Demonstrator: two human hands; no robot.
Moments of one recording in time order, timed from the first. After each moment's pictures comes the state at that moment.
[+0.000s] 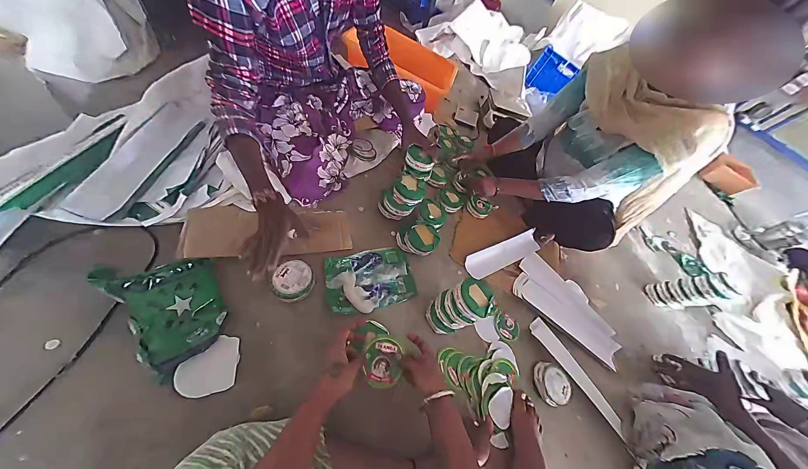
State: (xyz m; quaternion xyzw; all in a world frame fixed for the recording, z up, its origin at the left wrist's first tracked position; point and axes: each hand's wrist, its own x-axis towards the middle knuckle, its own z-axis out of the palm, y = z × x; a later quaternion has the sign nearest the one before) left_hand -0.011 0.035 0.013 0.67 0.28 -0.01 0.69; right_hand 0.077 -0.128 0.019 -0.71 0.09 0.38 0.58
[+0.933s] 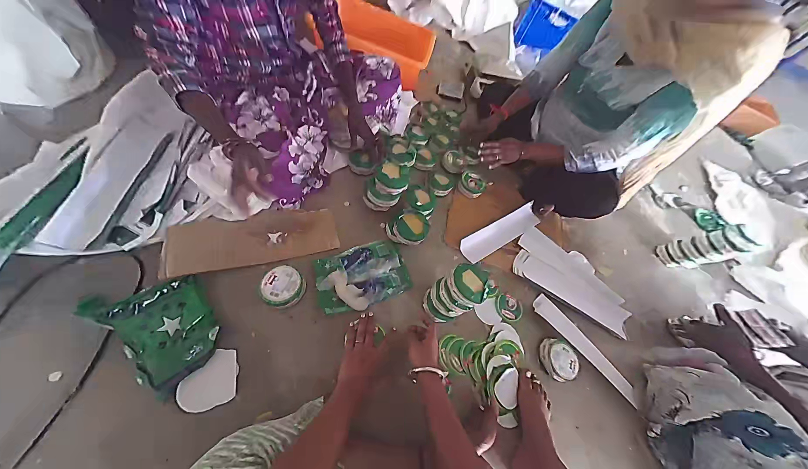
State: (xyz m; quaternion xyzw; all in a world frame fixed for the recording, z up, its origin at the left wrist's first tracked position) left_hand 0.018 -0.002 -0.033 0.95 0.08 -0.20 0.22; right_hand 0.096 -0.118 -0.015 -0.82 0.11 0.23 0.52
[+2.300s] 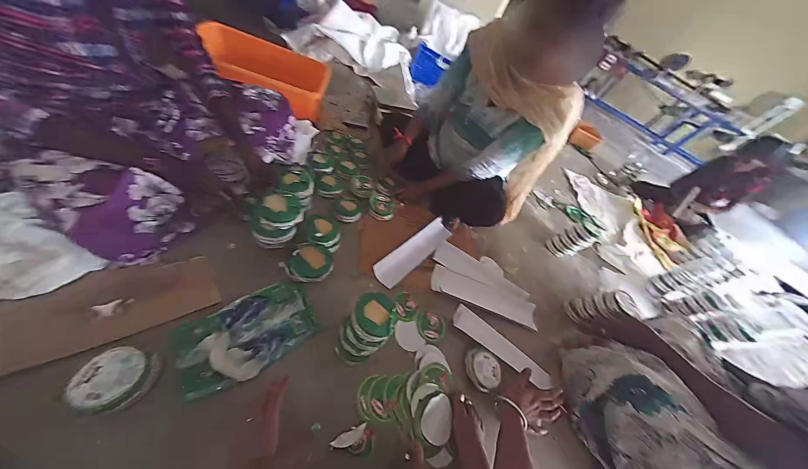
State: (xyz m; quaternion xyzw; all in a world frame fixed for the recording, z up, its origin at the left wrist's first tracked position) left_hand 0.031 -0.043 0.012 0.86 0.22 0.01 0.46; right_hand 0.200 -0.464 -0.042 -0.84 0.49 -0.19 0.16
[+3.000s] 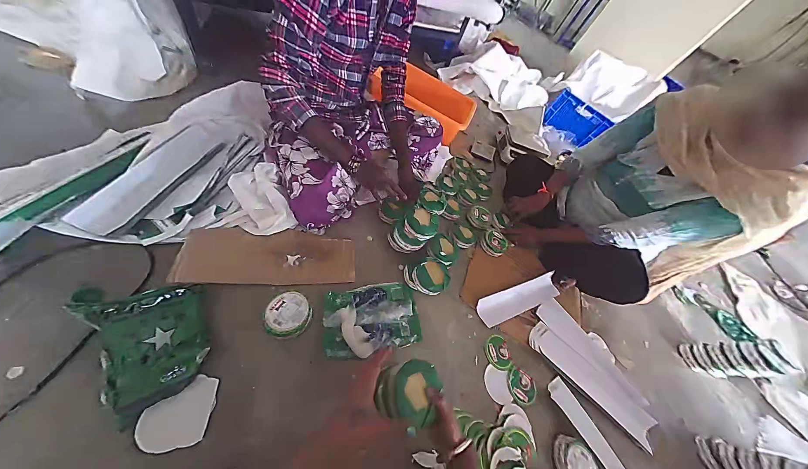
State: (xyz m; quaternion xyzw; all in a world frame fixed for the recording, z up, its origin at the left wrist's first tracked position) left_hand 0.030 0.029 -0.001 0.73 0.10 0.06 0.68; right_hand 0.122 -0.149 -0.008 -0.67 0.03 0.37 0.65
